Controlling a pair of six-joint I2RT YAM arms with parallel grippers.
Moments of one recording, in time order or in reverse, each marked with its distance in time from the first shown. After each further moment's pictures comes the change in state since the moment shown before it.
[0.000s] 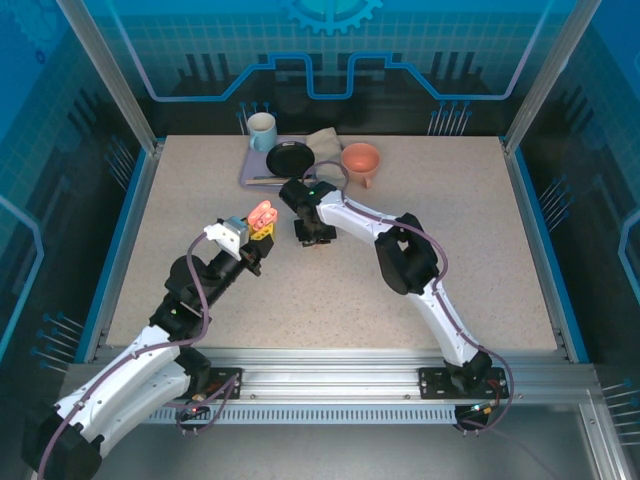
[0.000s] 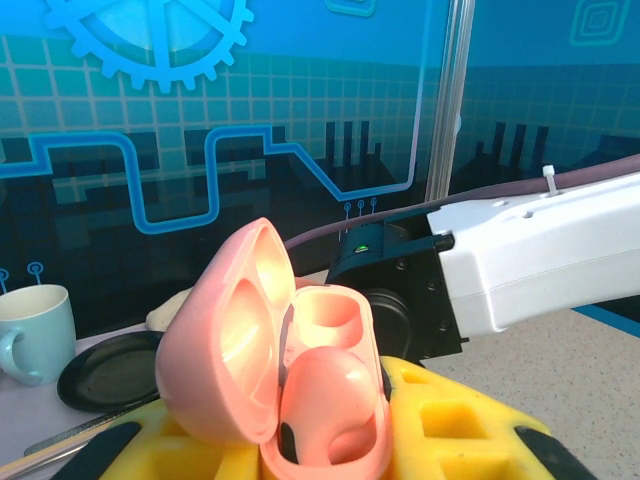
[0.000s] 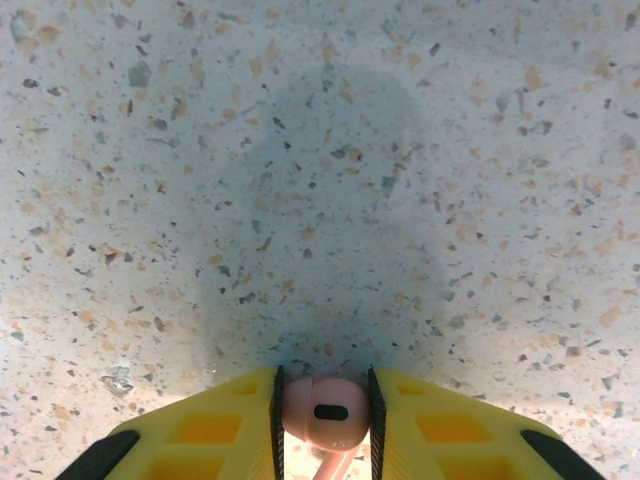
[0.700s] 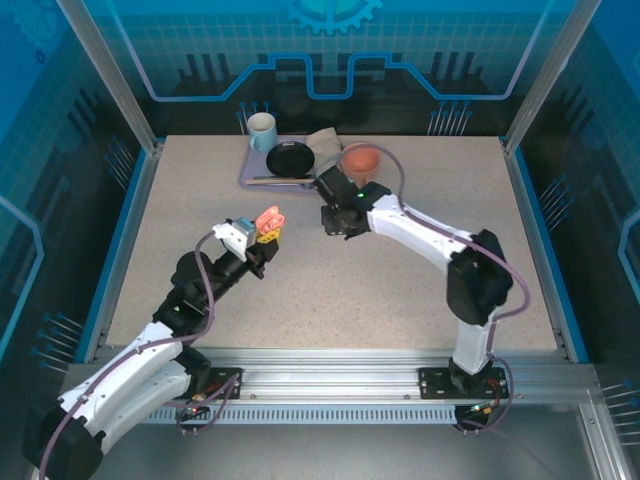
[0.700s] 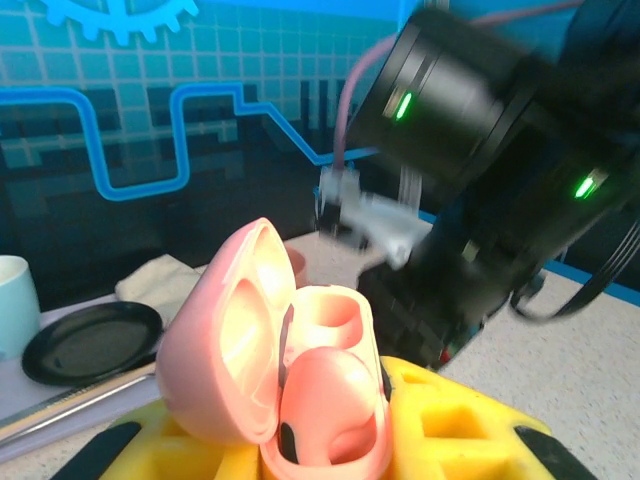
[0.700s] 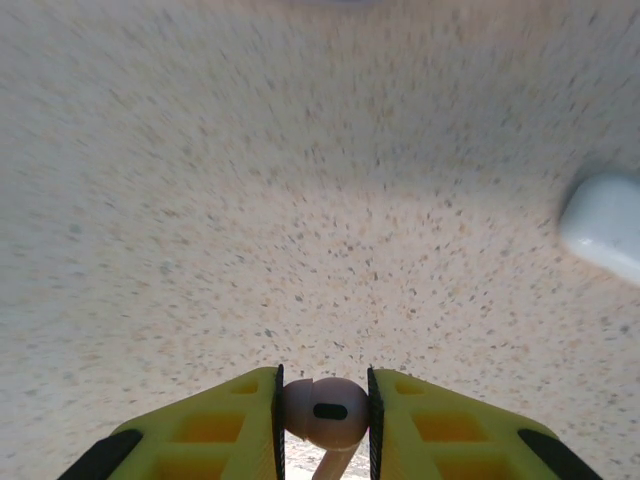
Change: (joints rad) left arm 0.005 0.051 0.002 -0.038 0.079 0.000; right arm -0.031 -0.613 -0.520 0.249 0.092 -0.026
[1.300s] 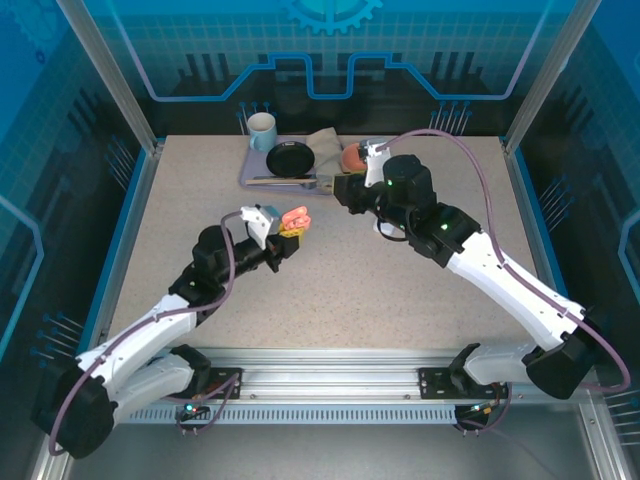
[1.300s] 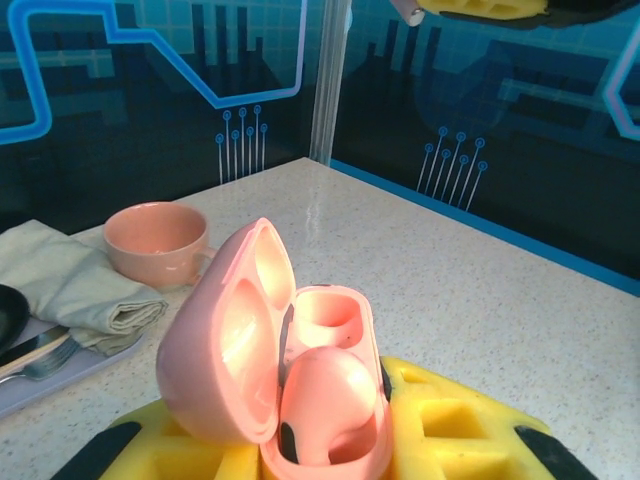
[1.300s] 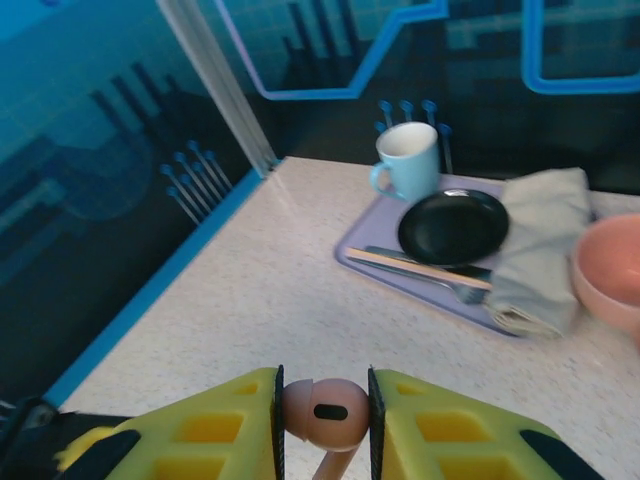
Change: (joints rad) left arm 0.000 0.260 0.165 -0.022 0.209 -0.047; right arm -0.010 -0.518 -0.249 0.488 -0.187 -0.228
